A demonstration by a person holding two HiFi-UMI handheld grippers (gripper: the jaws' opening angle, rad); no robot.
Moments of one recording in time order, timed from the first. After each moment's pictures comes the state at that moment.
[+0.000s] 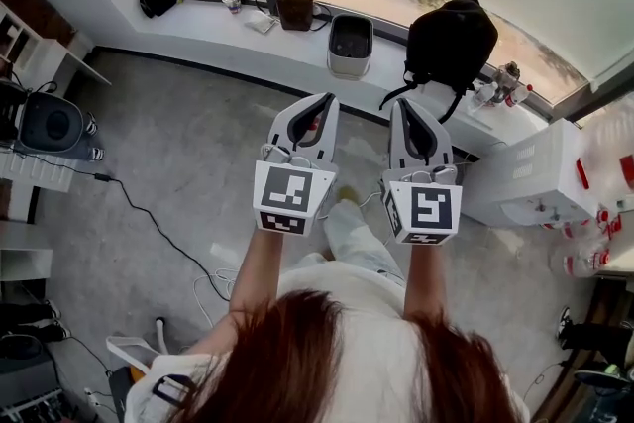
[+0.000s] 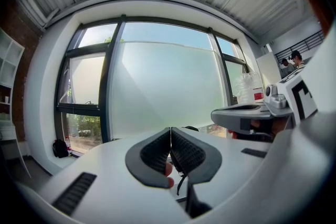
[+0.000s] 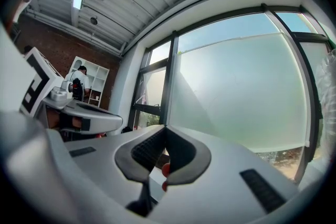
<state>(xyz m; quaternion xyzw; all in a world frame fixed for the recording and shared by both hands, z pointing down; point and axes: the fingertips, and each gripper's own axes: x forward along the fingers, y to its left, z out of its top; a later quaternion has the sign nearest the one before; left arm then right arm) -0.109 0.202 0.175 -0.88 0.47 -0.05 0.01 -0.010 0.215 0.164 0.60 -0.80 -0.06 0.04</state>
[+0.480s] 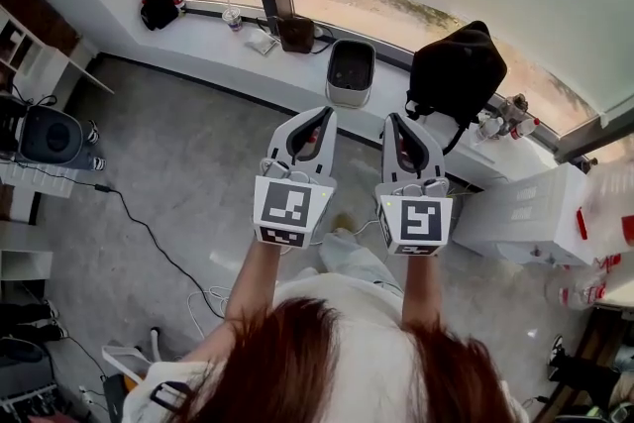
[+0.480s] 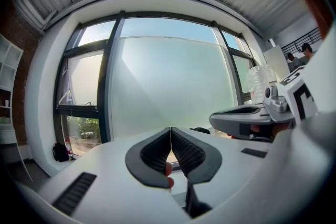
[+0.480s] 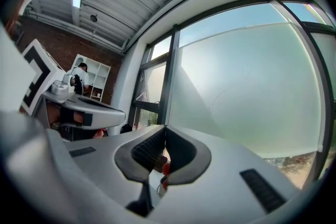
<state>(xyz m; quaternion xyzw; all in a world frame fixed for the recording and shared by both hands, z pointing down) -0.072 0.098 0.180 -0.87 0.49 -0.06 0.01 0.021 0.106 0.178 0.58 -0.81 -0.07 0.05</state>
